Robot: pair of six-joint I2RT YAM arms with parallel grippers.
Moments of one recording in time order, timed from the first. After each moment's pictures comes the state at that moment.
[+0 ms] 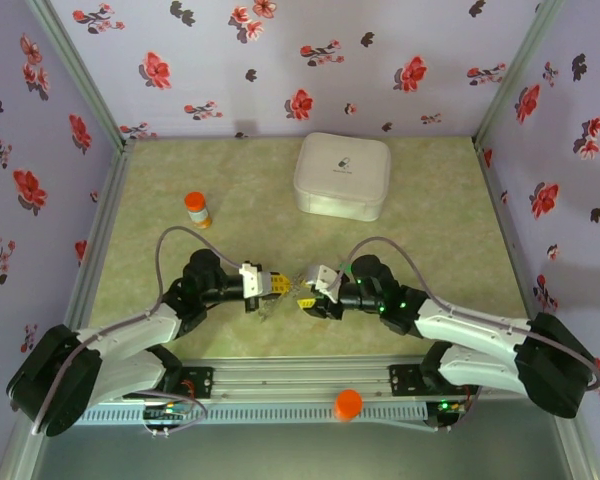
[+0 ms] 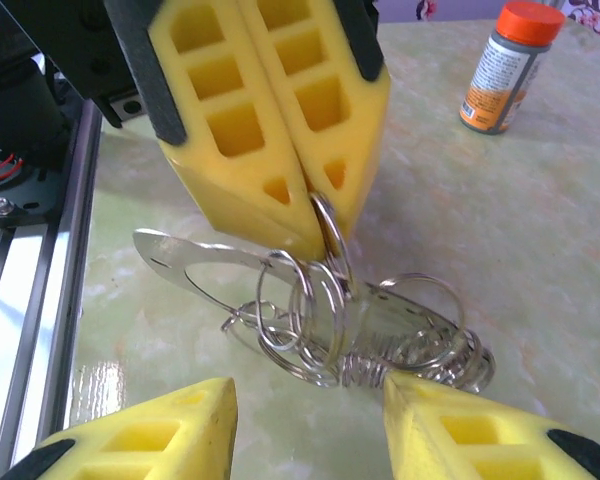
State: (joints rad) left arm -0.69 1.08 0.31 0.53 0.75 0.42; right arm 0.92 1.09 0.43 0.21 -0.39 -0.27
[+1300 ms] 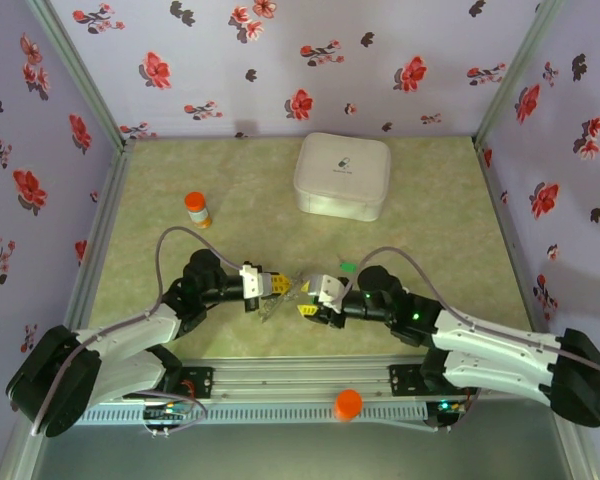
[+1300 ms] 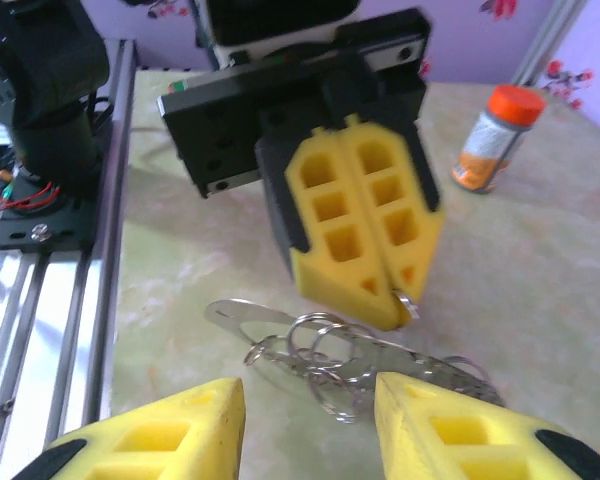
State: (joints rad) left arm -0.69 1.08 0.31 0.52 0.73 0.46; right arm 1.04 0.89 0.44 0.10 -0.25 -0.29
